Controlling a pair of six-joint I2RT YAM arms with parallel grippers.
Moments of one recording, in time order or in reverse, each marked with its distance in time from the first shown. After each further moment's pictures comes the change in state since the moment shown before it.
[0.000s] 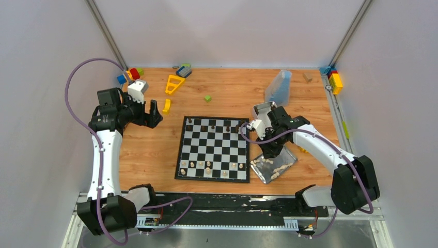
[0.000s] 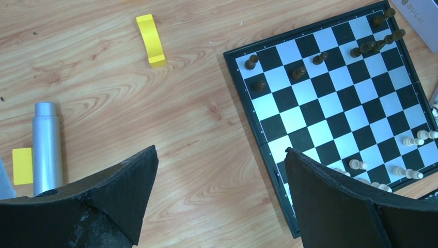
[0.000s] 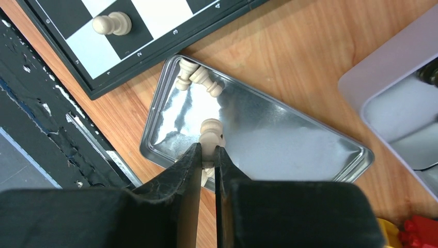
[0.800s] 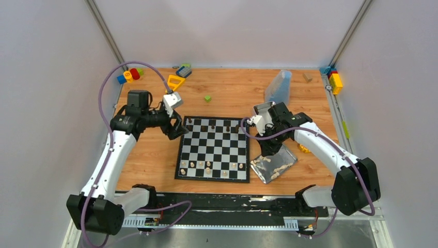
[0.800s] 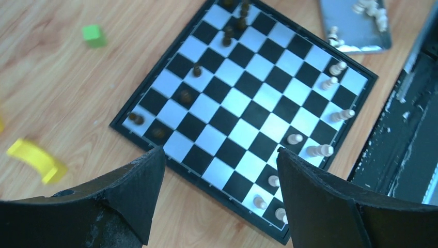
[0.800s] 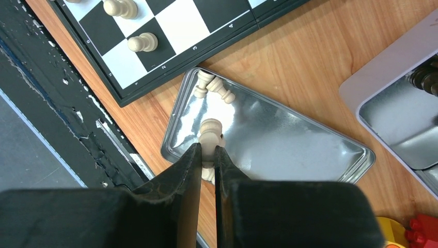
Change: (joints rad) left arm -0.317 0.000 -0.057 0.035 0.198 0.206; right arm 0.000 -0.010 0.082 -0.050 -0.056 0.056
